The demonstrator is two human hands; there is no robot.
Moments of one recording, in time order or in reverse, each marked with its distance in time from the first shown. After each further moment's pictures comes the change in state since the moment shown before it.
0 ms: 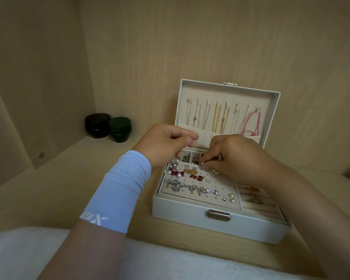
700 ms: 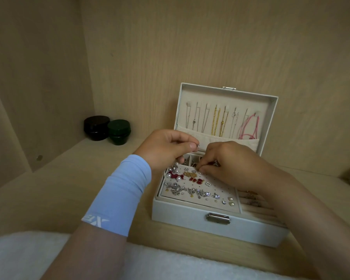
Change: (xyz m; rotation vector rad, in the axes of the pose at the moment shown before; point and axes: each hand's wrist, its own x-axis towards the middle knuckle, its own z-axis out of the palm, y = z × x) left_hand -0.002 0.004 0.003 -0.025 -0.030 -0.025; right_hand 0.000 -0.010 -0.001 -0.015 -0.105 0.031
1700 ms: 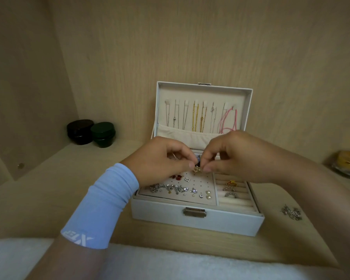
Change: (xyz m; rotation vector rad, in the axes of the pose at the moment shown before) left_hand -0.011 0.009 0.027 0.246 -0.186 0.156; right_hand -0.043 0.017 -0.042 0.246 -0.056 -0.004
